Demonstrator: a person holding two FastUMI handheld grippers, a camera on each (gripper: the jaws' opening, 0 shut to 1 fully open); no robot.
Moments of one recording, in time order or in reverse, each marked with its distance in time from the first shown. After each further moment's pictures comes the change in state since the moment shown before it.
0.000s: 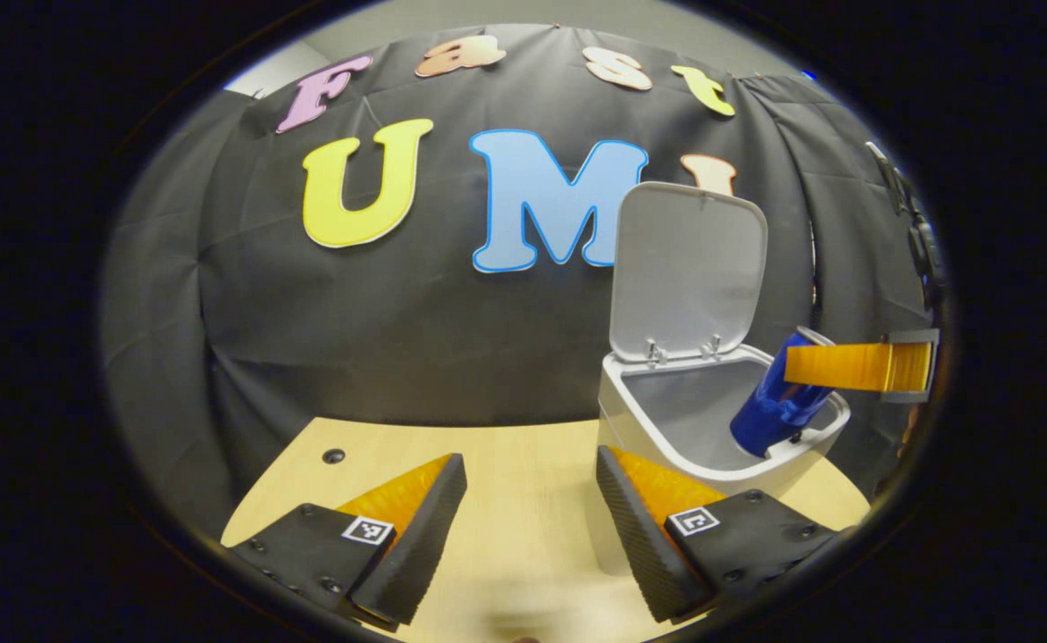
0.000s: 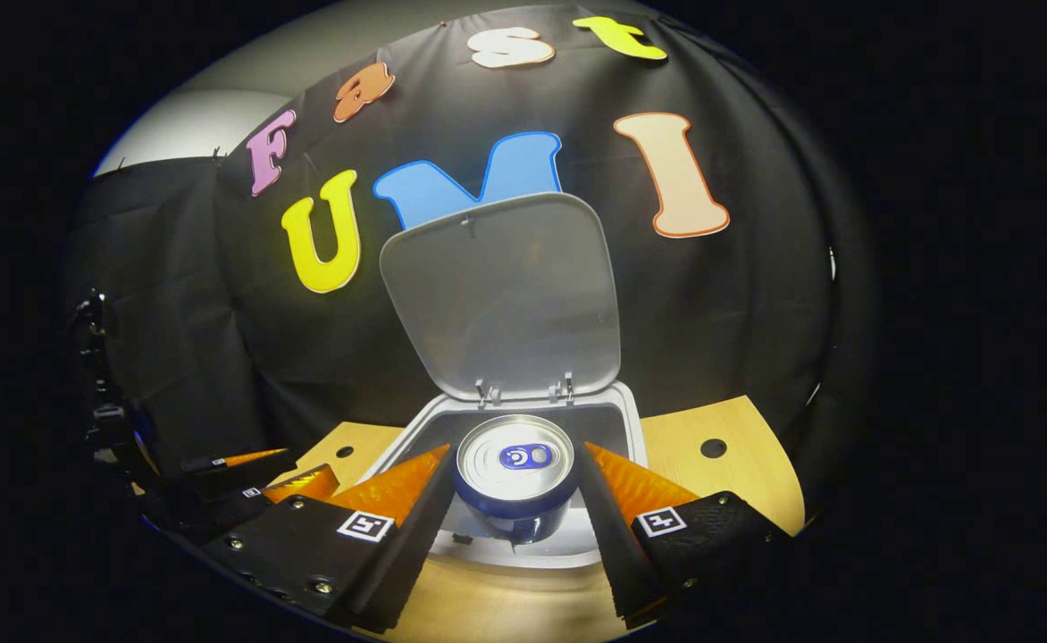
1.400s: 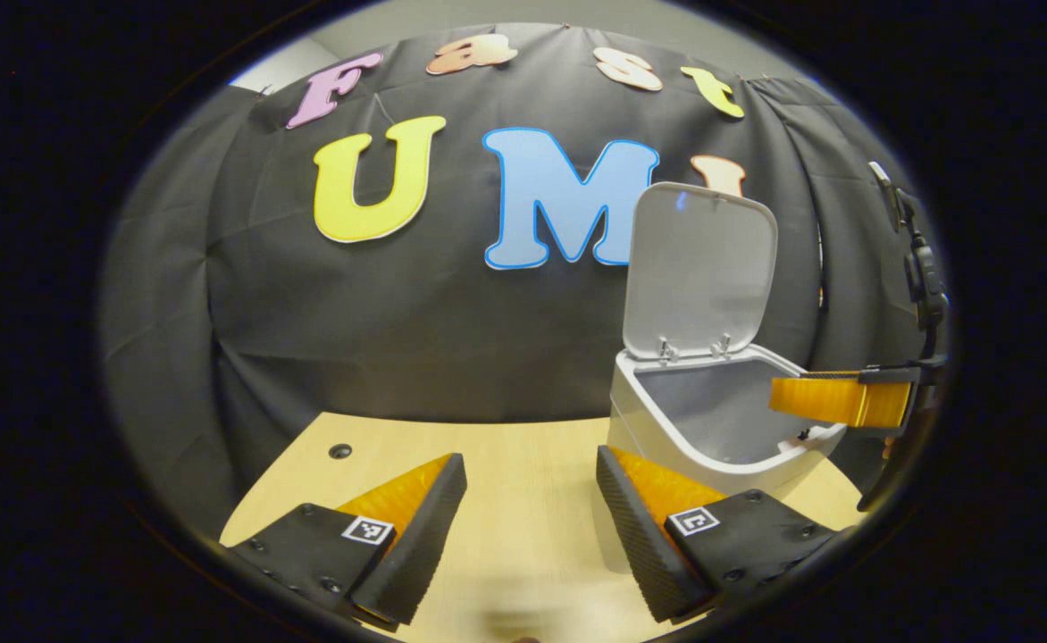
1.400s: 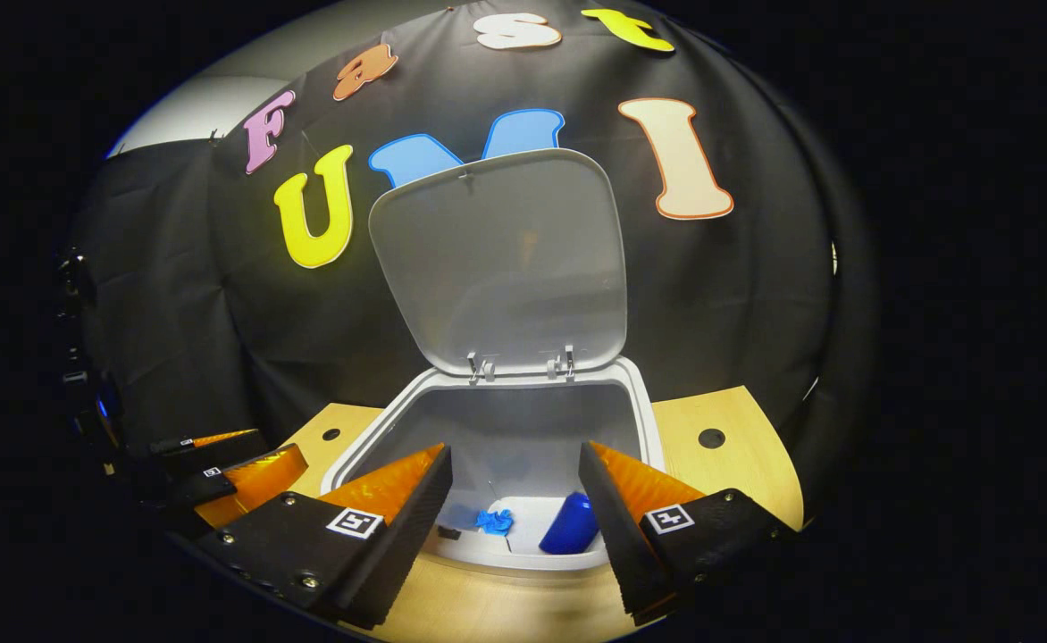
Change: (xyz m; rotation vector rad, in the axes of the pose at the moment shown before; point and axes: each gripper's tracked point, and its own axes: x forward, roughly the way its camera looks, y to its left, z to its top) left arm -0.005 0.011 -0.002 -0.014 0.003 0.018; right arm 0.014 -0.006 -0.026 -0.025 0.038 -0.023
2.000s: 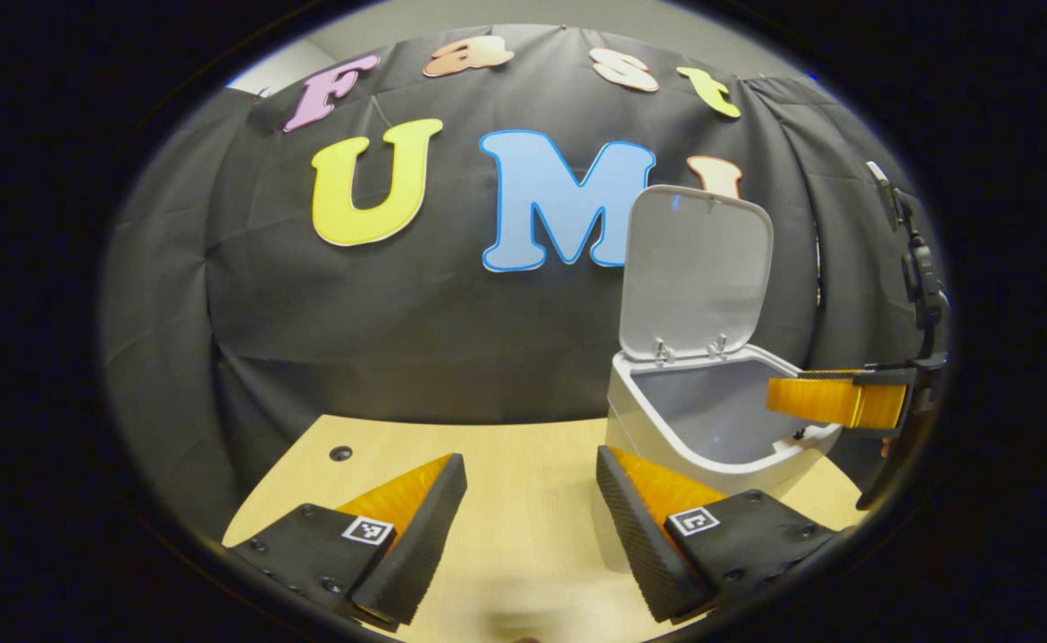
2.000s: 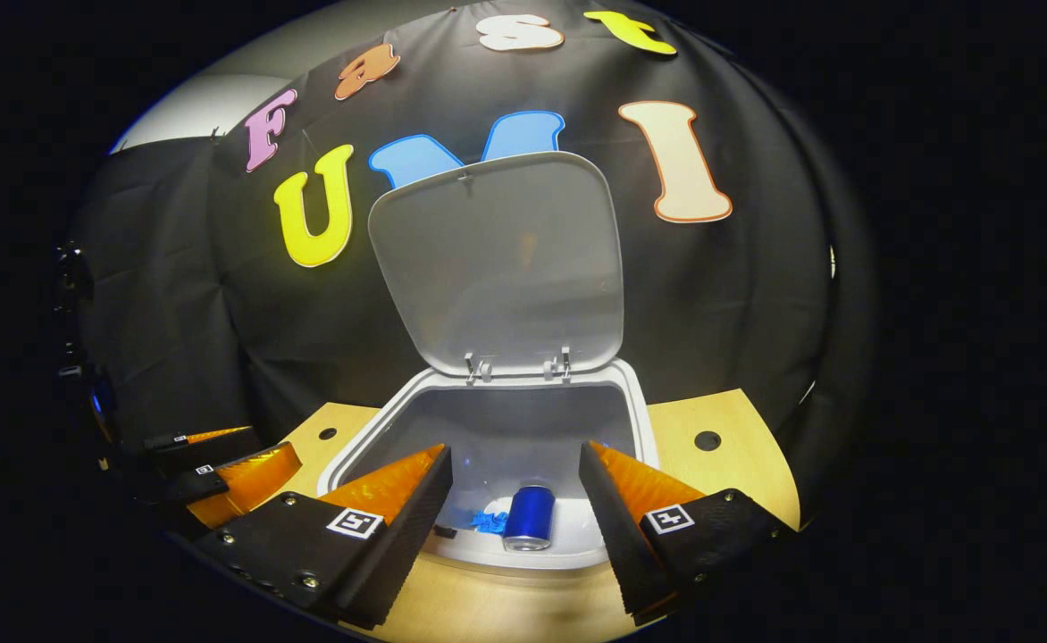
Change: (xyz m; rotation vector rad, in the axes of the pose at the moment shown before) left arm -0.004 -0.002 0.003 0.010 -0.006 -0.005; right arm -0.001 -0.006 0.004 -0.014 -0.012 -0.016
